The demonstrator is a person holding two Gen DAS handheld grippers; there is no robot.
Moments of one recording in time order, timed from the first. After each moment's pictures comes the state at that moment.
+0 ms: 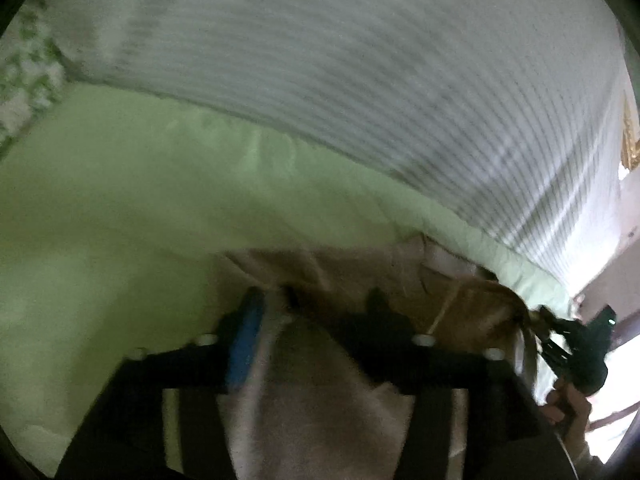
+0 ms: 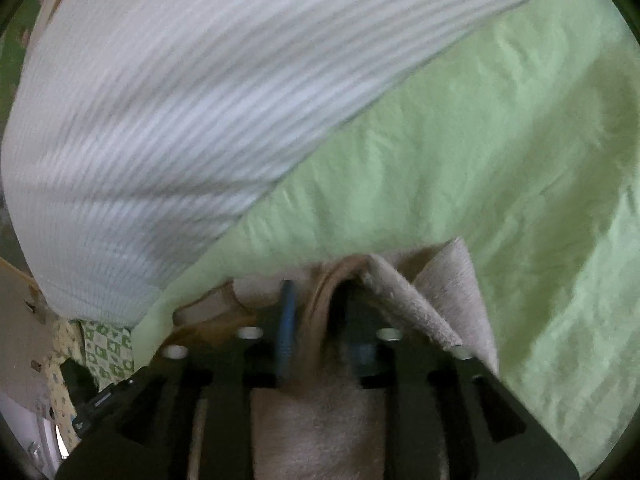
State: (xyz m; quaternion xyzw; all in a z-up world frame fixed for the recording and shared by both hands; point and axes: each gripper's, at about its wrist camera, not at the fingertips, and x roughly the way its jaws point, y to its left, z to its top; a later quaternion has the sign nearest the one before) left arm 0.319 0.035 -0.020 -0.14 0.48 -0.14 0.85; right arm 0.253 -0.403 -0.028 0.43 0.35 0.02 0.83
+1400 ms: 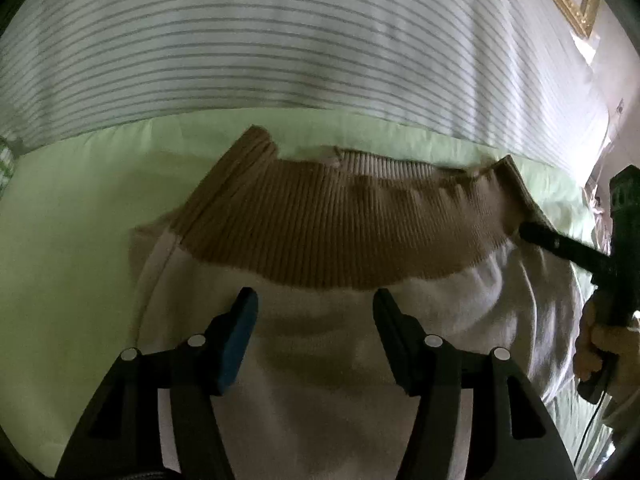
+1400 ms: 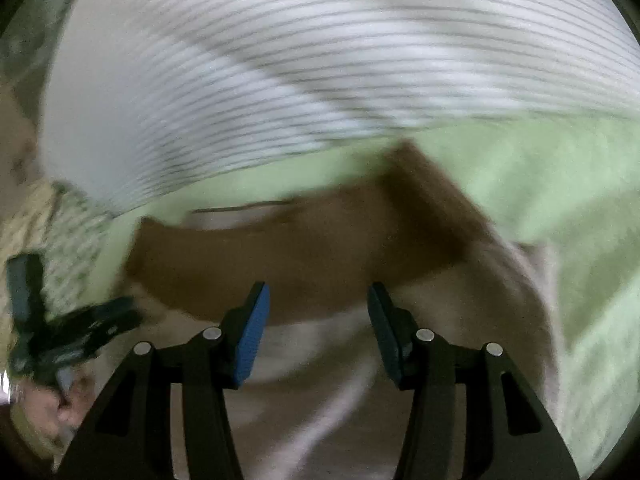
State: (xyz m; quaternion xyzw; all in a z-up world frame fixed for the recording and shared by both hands) left arm 0.281 -0.049 -0.040 0.02 0.48 -0.22 0.85; right arm 0.254 -0.311 -0.013 0.22 0.38 0.13 0.89
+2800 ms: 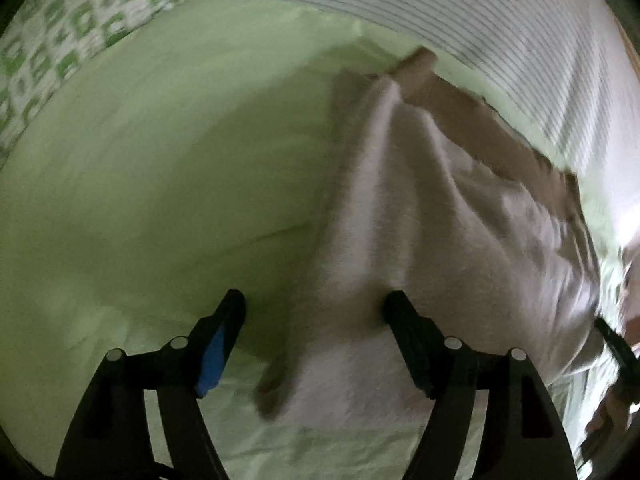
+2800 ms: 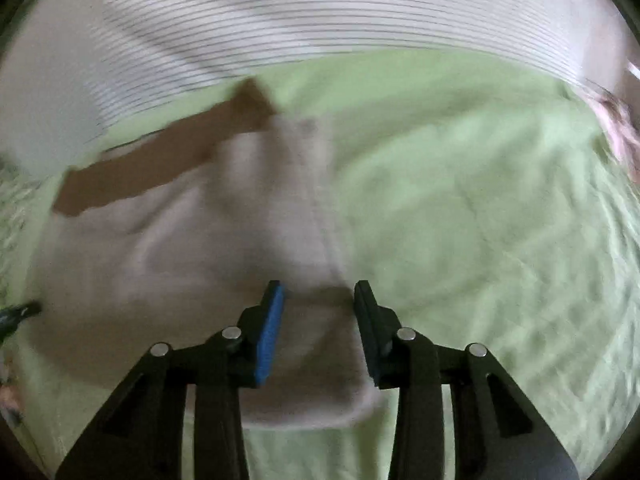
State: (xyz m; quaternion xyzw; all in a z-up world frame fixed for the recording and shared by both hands) left arm 0.180 0.100 -0.075 -0.09 0.53 -0.05 0.84; right arm 0.105 -0.374 -0.045 0.20 0.42 -0.08 0.88
